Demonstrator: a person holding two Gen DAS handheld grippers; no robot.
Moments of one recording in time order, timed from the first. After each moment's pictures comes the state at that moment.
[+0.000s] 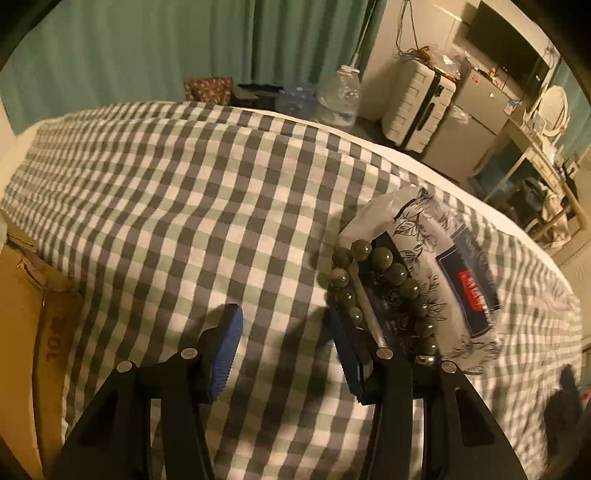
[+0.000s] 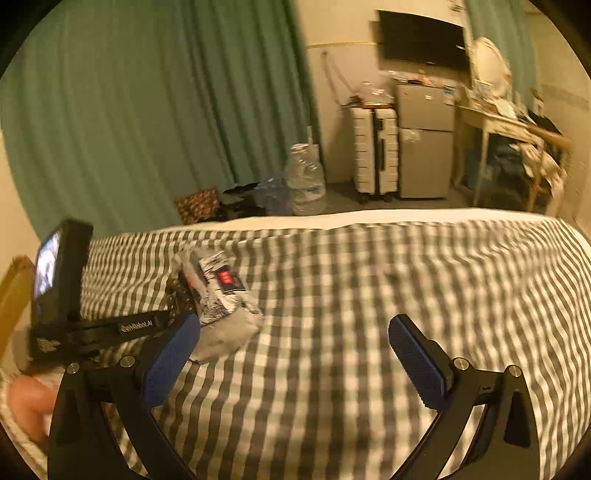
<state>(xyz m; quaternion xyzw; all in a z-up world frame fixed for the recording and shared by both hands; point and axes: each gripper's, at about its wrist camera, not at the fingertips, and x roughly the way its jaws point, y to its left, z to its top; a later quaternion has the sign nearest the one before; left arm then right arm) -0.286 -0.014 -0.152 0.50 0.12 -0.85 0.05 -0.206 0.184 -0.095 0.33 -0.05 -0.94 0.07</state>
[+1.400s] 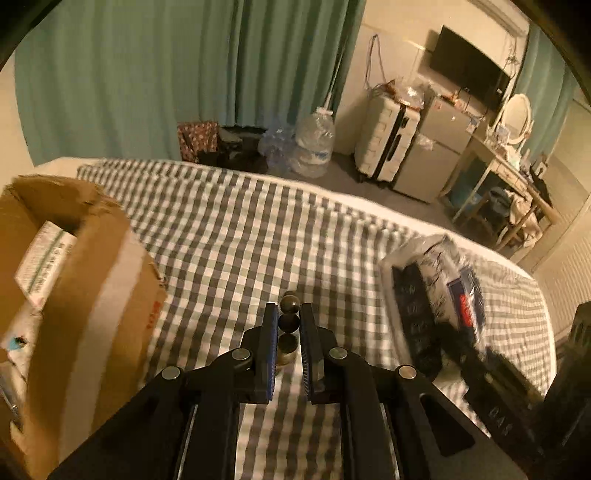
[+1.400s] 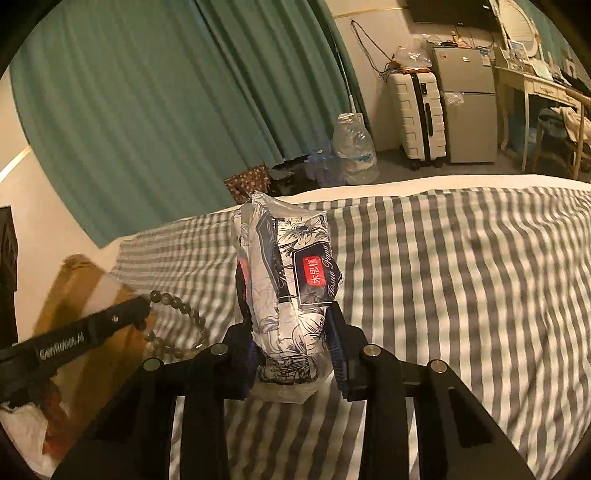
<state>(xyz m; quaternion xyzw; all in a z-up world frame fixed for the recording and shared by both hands) -0.181 -0.034 -0.038 0.43 0.10 -0.90 0.02 -0.189 0.171 -0.091 0.38 -0.13 -0.90 0.17</state>
